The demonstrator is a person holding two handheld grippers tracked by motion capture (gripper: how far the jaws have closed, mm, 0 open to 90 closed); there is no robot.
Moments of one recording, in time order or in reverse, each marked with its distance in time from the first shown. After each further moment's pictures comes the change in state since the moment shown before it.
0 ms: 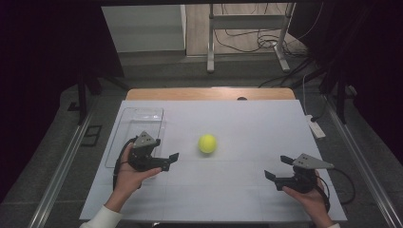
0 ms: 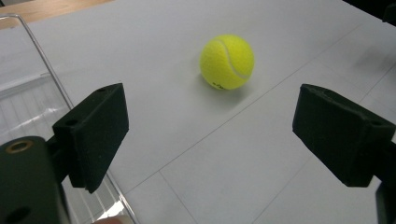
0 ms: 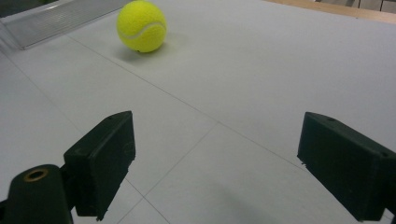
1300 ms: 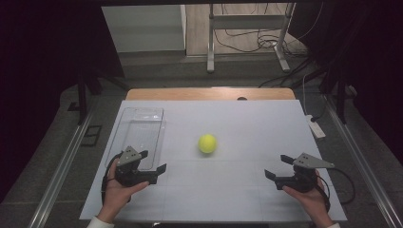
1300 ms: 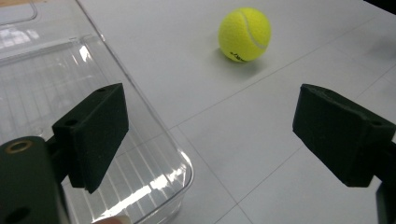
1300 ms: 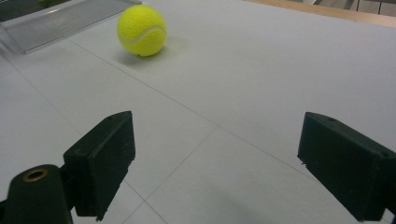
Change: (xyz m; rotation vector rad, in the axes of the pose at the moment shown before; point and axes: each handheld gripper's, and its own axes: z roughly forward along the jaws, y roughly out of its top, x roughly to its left) left arm 0.008 -0.049 -0.023 -0.043 0.039 -0.040; right arm 0.001 0.003 -0.001 -0.008 -0.003 0.003
